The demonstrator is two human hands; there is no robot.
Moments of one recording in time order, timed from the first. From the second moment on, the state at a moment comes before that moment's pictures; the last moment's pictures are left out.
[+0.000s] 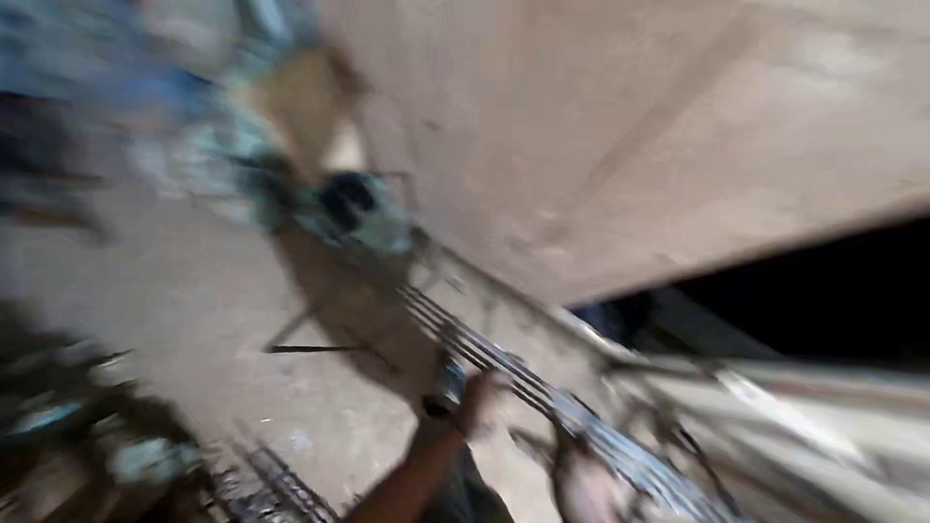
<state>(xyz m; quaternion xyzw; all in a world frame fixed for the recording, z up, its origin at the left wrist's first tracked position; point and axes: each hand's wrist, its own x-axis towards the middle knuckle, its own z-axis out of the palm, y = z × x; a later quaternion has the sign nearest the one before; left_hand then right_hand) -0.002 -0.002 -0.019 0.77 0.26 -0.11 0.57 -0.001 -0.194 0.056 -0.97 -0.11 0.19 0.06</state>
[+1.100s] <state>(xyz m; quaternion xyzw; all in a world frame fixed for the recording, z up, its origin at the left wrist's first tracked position) 0.016 -0.018 -0.037 0.84 0.26 -0.03 0.49 0.054 -0.160 0.051 -0.91 -0.18 0.37 -0.07</state>
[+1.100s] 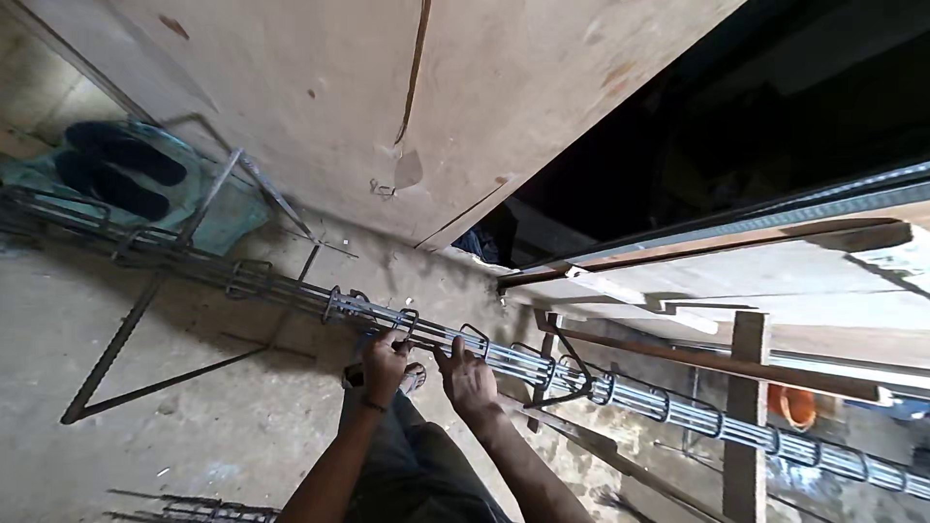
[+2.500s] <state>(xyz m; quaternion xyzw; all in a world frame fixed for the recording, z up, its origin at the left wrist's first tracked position) 0.047 -0.004 0.004 0.87 0.22 -0.23 0.37 0.004 -0.205 -0.020 -0.97 -0.10 0.09 0.21</state>
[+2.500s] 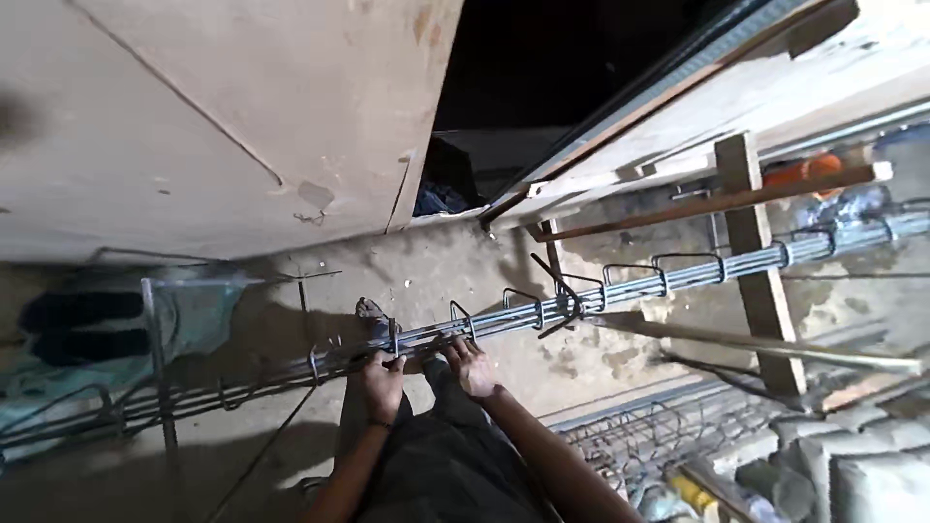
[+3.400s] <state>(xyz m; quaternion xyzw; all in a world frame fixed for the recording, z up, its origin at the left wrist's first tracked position) 0.050 -0.006 -0.002 0.90 0.18 -0.19 0.34 -0.004 -0.160 -0.081 -0.38 0.42 0.12 0.82</state>
